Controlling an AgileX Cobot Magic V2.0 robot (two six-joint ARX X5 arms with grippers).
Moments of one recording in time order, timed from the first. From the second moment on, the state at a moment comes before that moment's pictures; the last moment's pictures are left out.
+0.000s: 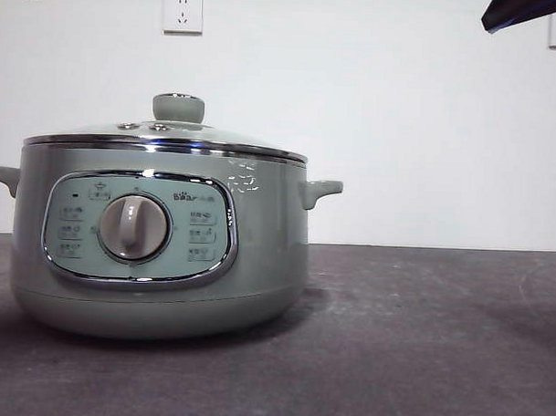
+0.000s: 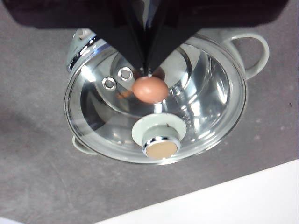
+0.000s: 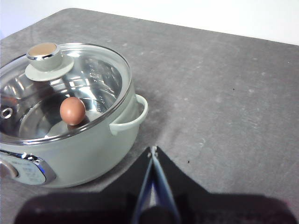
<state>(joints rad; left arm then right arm) -0.80 0.59 0.68 -0.50 -0.31 -0.06 0.74 0.68 0.67 -0.38 0.24 0.08</state>
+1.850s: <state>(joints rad) 0.02 0.01 0.08 -0.19 -0.02 -0.06 0.74 0.67 0.67 -0.40 0.24 0.08</state>
